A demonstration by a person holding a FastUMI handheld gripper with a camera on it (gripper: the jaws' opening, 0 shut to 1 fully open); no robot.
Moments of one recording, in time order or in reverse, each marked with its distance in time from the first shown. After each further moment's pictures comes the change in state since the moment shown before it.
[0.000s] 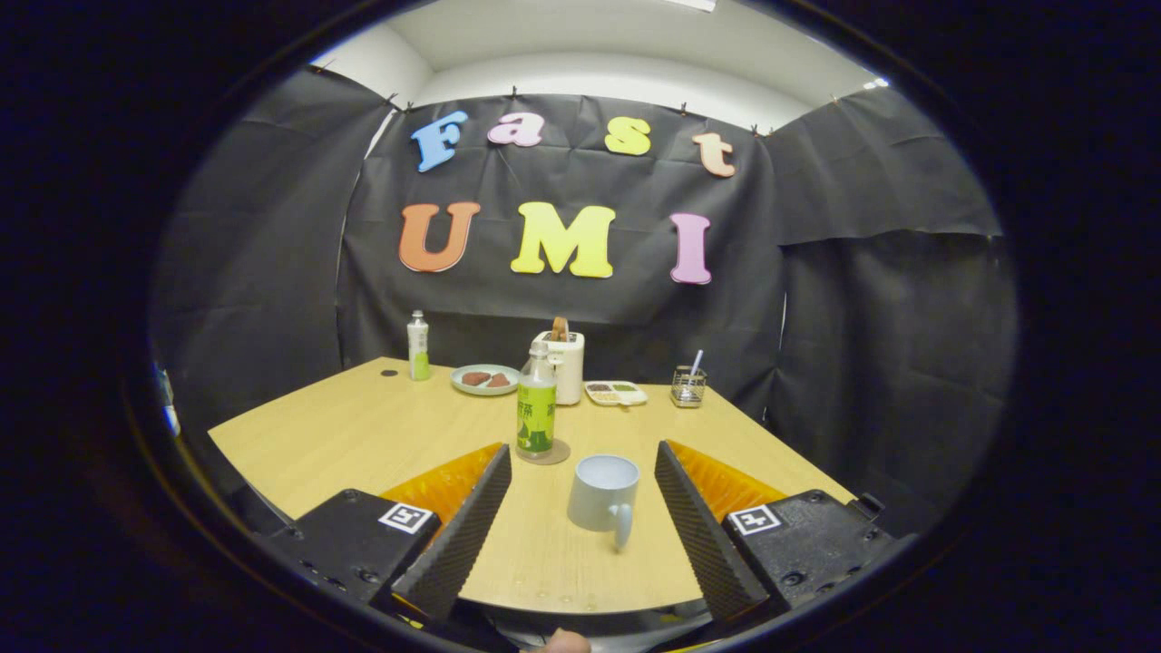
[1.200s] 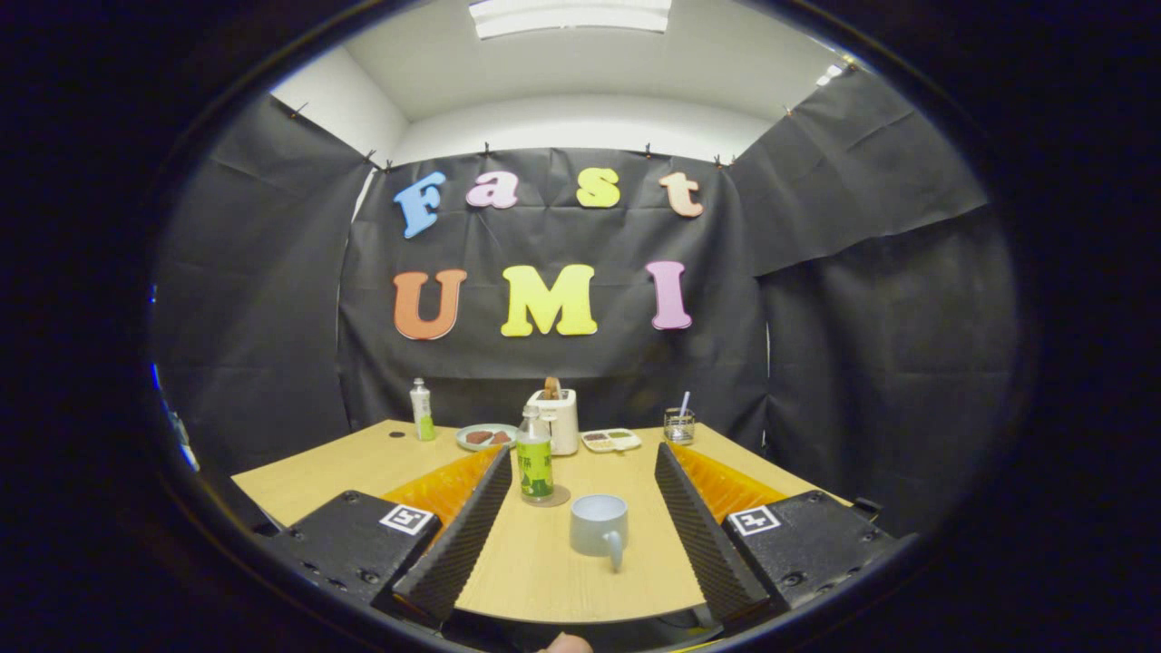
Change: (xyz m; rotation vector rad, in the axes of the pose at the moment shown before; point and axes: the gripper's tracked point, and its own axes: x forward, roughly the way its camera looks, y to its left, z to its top) arm -0.050 -0.020 0.035 0.106 -0.175 0.001
